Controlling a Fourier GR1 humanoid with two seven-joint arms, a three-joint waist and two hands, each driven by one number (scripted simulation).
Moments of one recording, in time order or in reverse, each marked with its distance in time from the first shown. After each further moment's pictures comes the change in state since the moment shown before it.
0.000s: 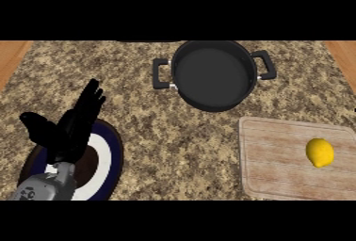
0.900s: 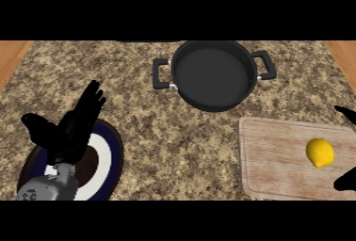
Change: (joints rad) left arm 0.018 -0.068 0.059 -0.008 -0.074 -0.073 0.022; right arm -0.115 0.268 0.001 0.061 0.243 0.090 0.106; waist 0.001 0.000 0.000
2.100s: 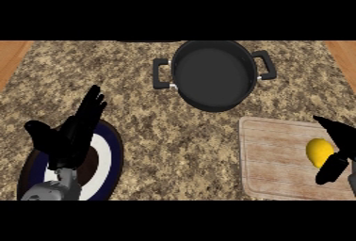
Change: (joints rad) left arm 0.043 -0.075 0.050 -0.011 -0.071 -0.070 -0.008; right arm -0.097 0.159 0.044 0.342 0.335 0.051 -0.138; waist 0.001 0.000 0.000
